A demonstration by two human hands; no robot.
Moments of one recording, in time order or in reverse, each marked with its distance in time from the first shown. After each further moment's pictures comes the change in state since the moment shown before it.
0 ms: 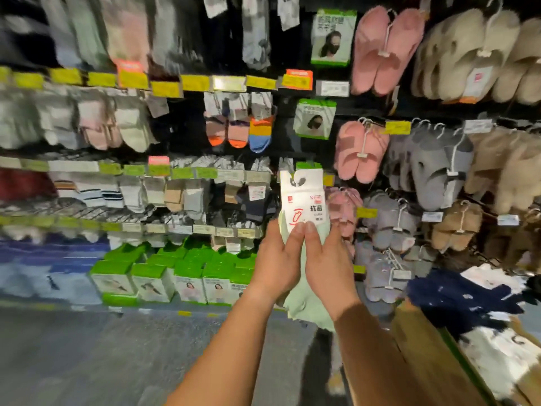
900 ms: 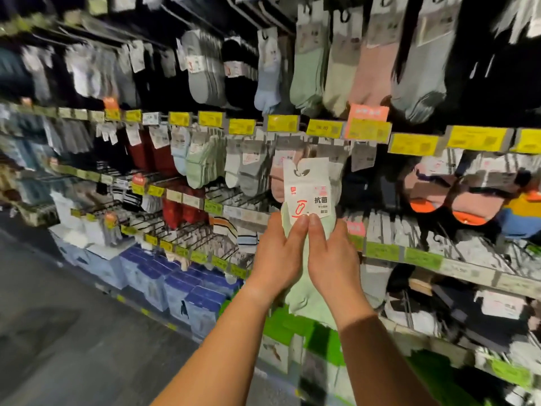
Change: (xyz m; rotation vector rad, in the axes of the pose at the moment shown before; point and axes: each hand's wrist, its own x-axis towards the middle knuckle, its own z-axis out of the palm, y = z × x) left_hand 0.261 -0.128 -0.485 0.198 0.341 0.023; right_hand 0.111 -0.311 0.471 0.179 -0.256 -0.200
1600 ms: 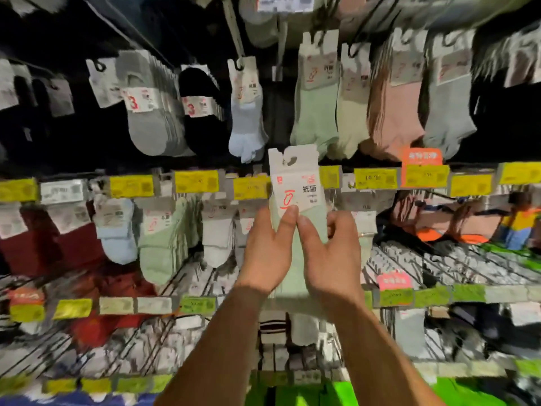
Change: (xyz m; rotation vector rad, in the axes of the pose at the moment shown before) left_hand 0.273 -0.083 -0.116 -0.238 -0.317 0.142; right_hand 0.167 -0.097 0.207 0.026 0.578 -0.116
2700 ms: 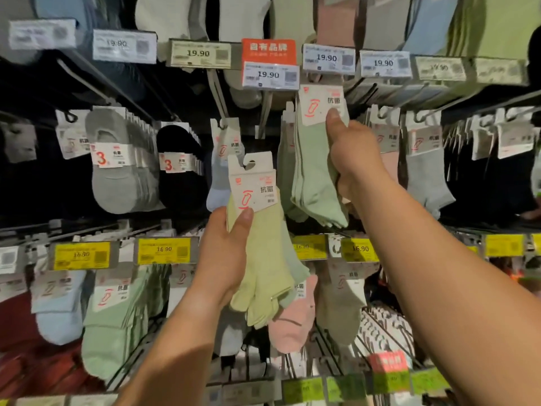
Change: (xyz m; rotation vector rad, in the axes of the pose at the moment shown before) left_hand 0.104 0.042 -0.021 -0.346 0.132 0.018; right_hand 0.235 -0.122 -0.016 0.360 -0.049 0.024
